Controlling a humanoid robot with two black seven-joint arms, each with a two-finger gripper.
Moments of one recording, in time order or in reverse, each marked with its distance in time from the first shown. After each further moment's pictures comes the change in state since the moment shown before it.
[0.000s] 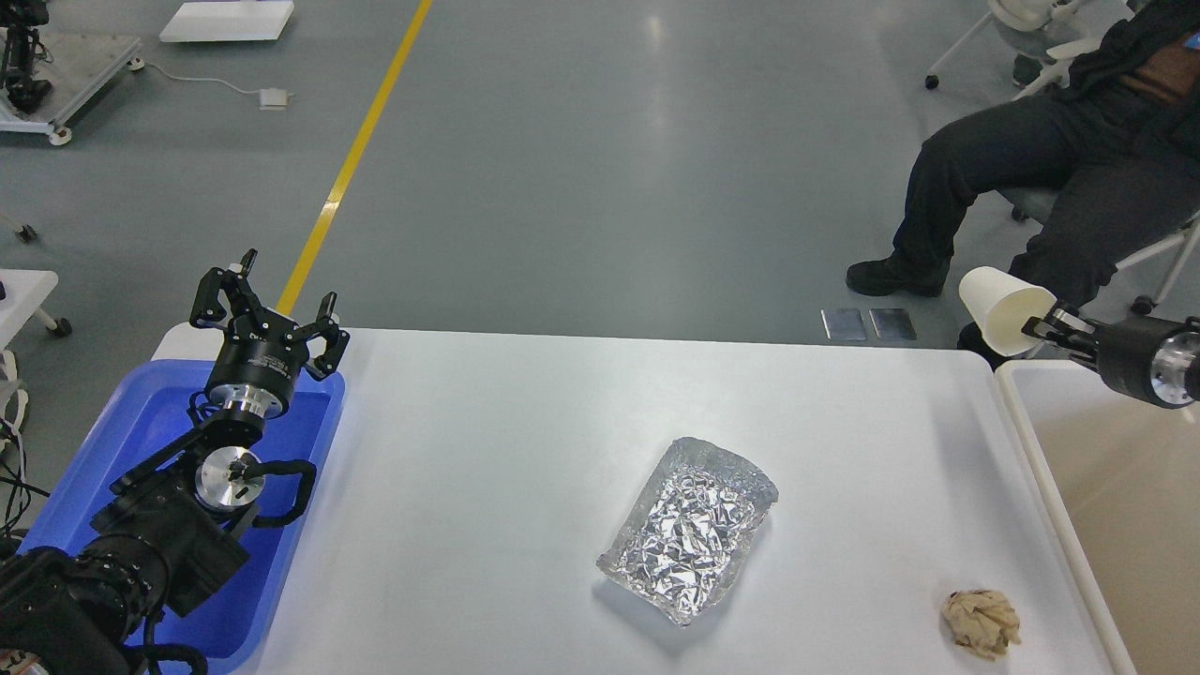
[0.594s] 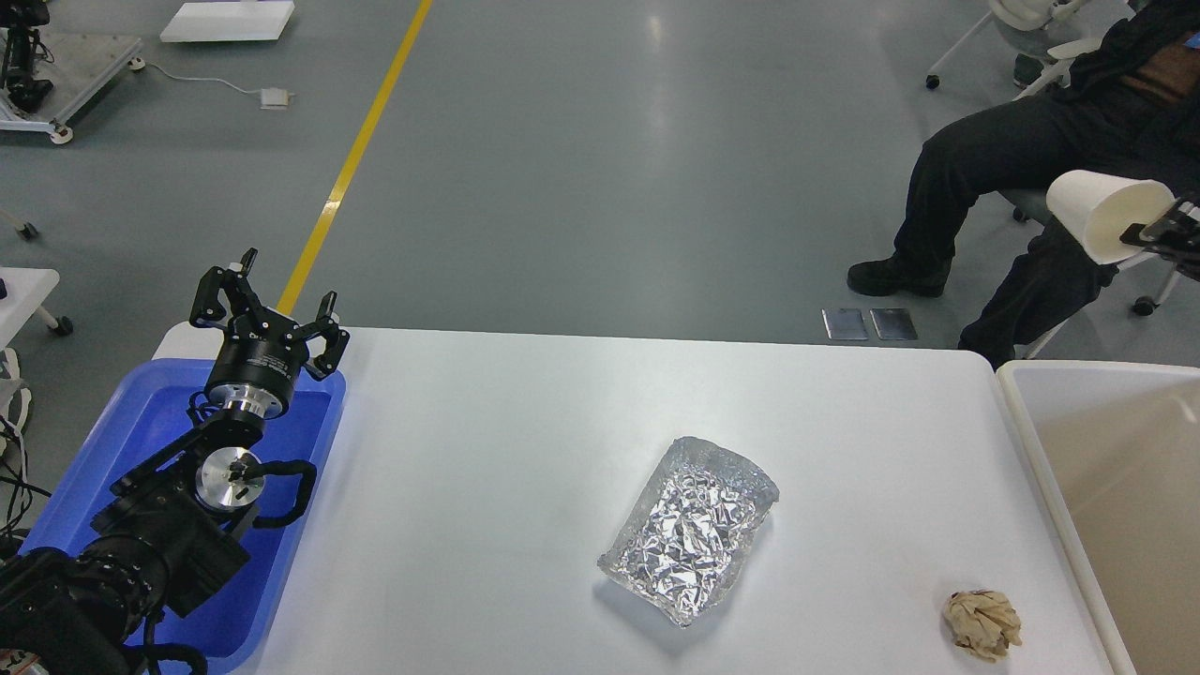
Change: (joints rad) left arm 0.000 0.000 0.000 0.000 0.000 0.000 0.000; right arm 0.184 -0.153 0.002 -0.052 0.058 0.212 -0.016
